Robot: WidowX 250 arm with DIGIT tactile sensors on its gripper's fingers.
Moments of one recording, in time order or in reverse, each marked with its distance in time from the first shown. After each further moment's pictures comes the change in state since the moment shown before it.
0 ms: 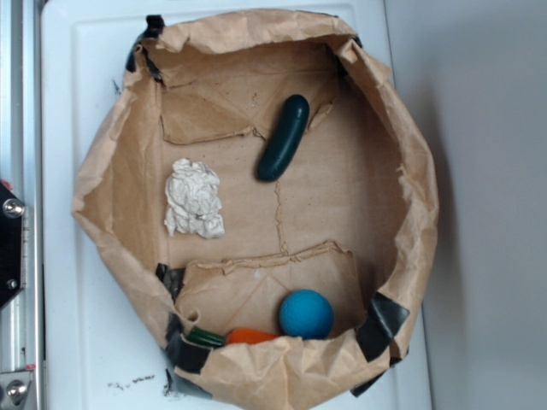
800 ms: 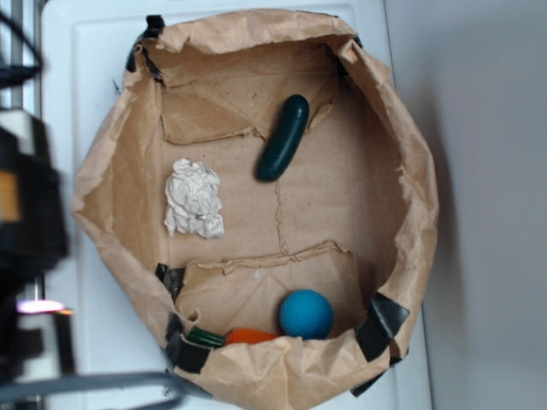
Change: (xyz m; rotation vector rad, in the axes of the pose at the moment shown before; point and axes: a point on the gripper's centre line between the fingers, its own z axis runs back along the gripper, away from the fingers) arm 0.052 0.000 -0.027 -0.033 -0.014 0.107
